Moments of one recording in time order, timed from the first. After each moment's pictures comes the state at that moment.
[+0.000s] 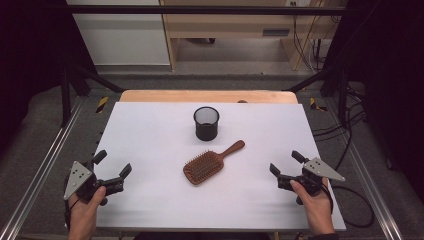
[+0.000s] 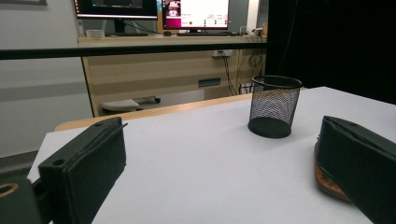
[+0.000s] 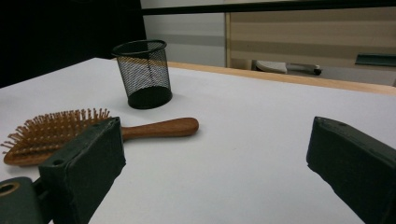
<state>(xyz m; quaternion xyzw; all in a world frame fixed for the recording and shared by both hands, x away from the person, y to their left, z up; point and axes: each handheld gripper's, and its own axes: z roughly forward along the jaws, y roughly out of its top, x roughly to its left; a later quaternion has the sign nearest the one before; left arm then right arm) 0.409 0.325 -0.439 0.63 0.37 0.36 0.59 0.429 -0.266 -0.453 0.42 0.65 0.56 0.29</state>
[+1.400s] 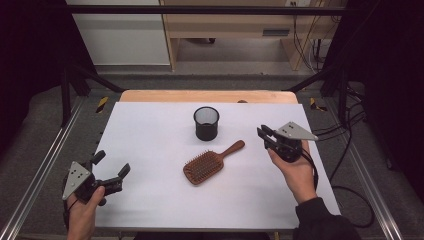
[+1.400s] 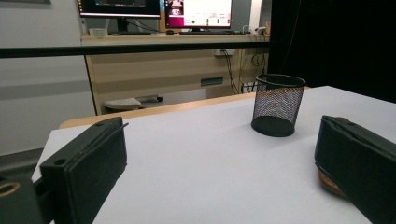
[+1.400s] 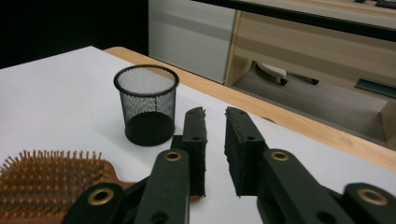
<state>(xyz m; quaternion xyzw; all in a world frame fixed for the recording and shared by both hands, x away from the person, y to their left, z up) 0.409 0.327 -0.440 0.63 0.37 0.36 0.59 0.490 -0.201 -0.372 0.37 0.72 0.50 0.32</state>
